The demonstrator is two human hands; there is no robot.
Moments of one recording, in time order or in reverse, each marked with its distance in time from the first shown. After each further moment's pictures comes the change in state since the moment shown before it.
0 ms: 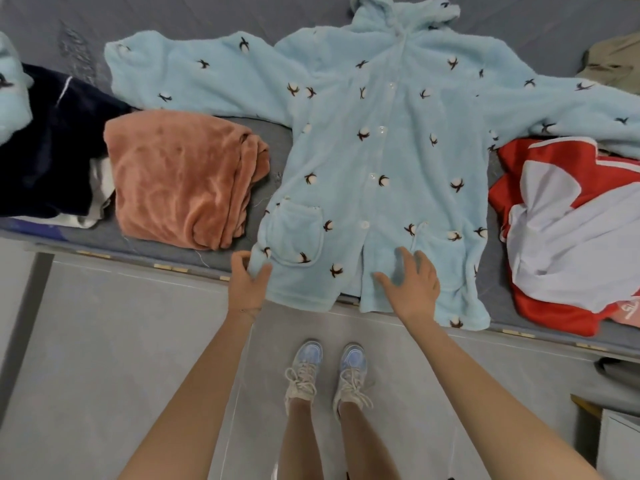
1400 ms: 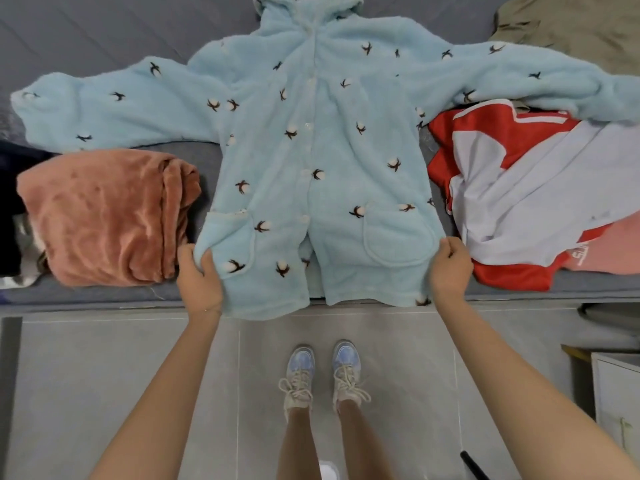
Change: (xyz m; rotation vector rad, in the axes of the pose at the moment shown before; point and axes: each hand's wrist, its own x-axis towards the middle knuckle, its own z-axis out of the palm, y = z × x) left_hand 0.012 0.044 0.028 0.207 0.199 0.315; right_hand 0.030 0.084 -0.076 0.608 0.453 0.339
